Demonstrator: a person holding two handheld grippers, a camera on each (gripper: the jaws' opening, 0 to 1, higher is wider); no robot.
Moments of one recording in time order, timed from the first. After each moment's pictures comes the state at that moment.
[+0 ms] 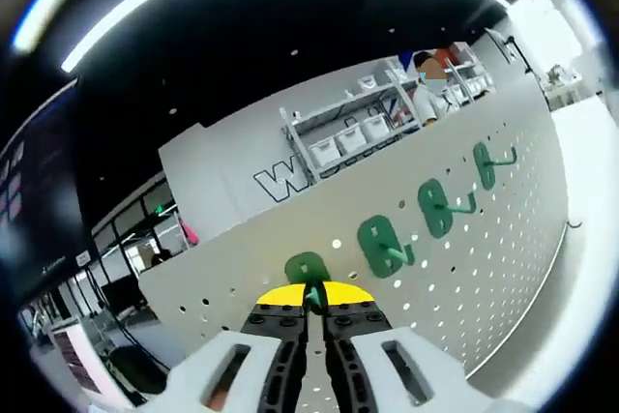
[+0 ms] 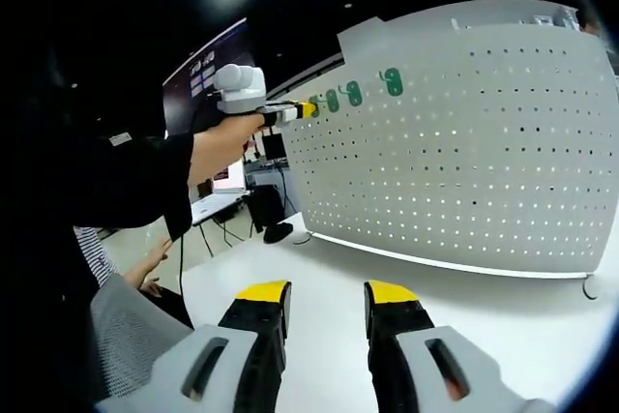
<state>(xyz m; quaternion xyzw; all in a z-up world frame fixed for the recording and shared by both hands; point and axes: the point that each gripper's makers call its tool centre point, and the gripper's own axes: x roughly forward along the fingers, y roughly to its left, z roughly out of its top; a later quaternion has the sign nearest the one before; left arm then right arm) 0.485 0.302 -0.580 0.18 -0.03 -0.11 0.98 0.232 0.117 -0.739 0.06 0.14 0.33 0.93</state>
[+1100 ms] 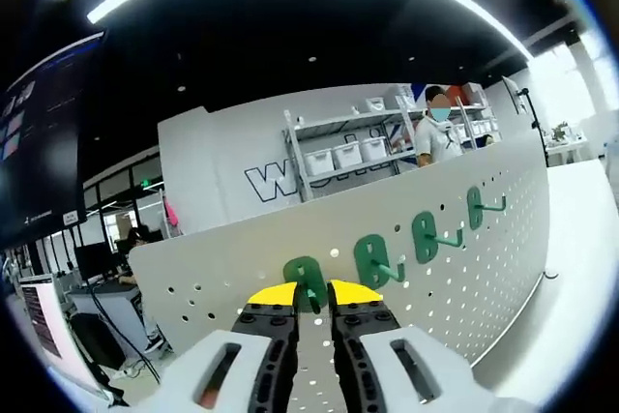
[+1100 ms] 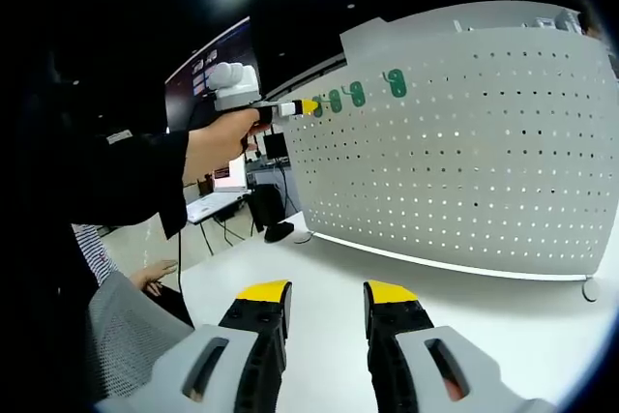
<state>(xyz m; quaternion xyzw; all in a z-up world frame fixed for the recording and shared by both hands) 0.474 0.301 -0.576 0.12 -0.03 -0.14 0.98 0.230 0.118 -0.738 0.06 0.14 0.33 0.93</state>
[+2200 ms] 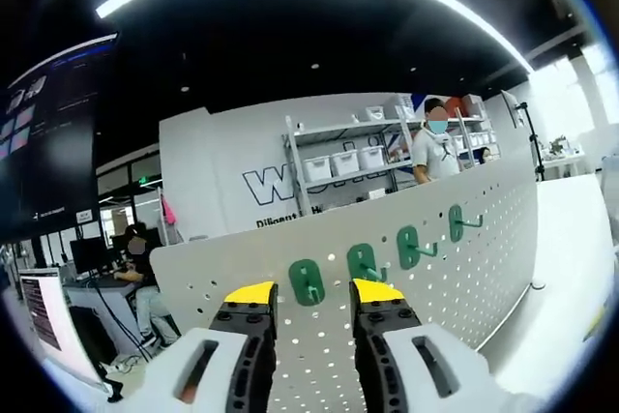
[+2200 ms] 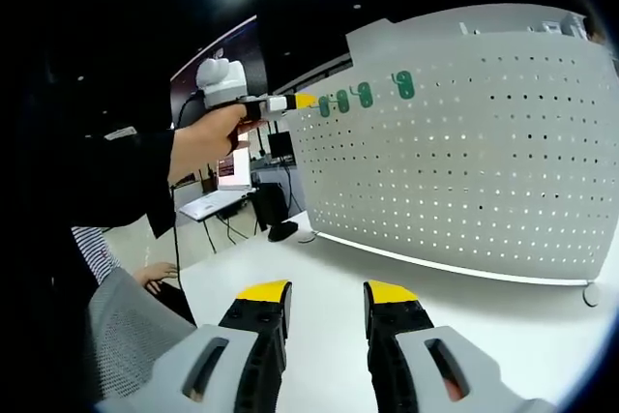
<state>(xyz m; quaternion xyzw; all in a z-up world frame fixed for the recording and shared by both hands) 0.443 0.308 -0.563 0.10 -0.04 -0.14 0.98 0.226 0.123 -0.737 0.05 0.14 0.34 0.93</state>
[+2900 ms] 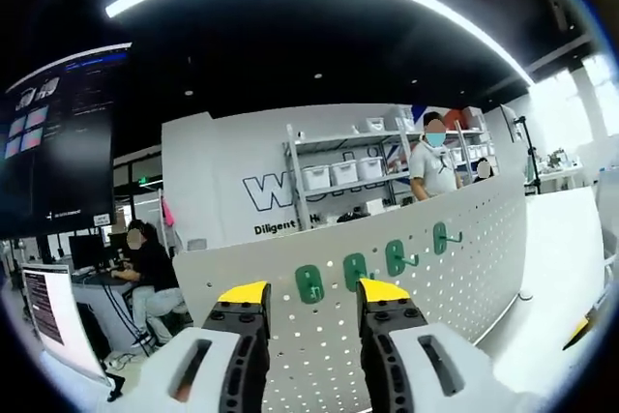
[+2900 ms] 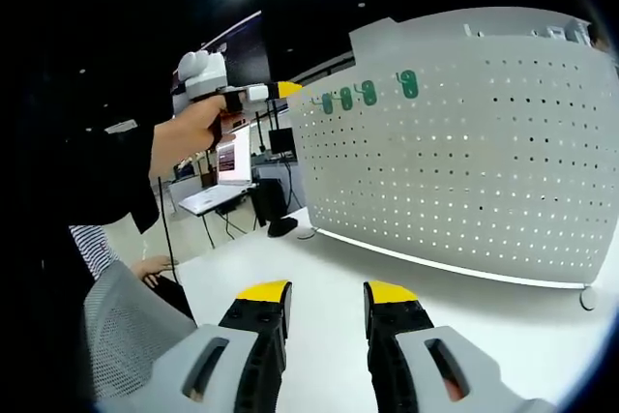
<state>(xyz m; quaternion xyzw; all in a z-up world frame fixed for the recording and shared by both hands) 0.409 0.323 -0.550 0.08 -0.05 -0.15 0.98 0.223 0.124 -0.739 0.03 0.14 0.34 0.93</state>
